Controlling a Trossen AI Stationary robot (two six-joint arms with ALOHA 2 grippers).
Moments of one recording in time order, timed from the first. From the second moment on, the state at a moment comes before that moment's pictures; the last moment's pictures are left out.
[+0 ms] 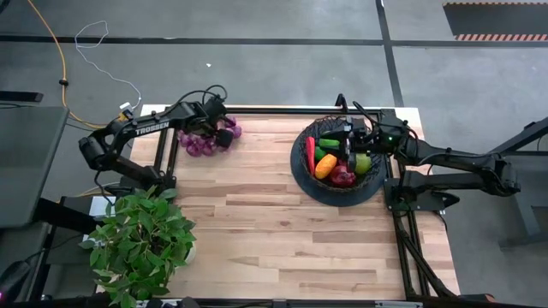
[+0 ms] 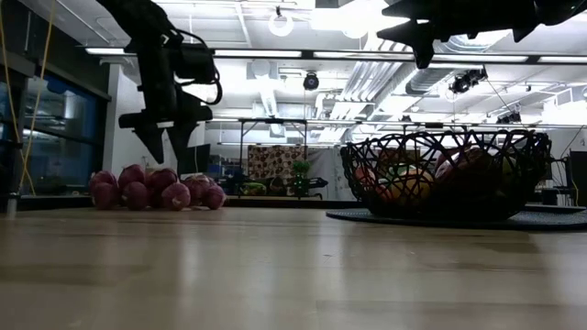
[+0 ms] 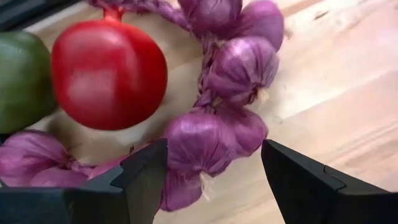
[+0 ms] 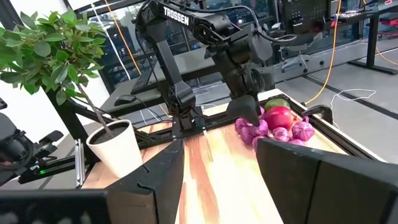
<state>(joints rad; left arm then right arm) 0.81 1.41 0.96 -0.84 -0.14 -0.44 -0.35 0.85 0.60 0.20 -0.29 0.23</state>
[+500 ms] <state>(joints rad) 0.81 1.45 0.96 -0.79 -0.17 -0.43 -0.35 0.85 0.60 0.16 -0.29 0.23</state>
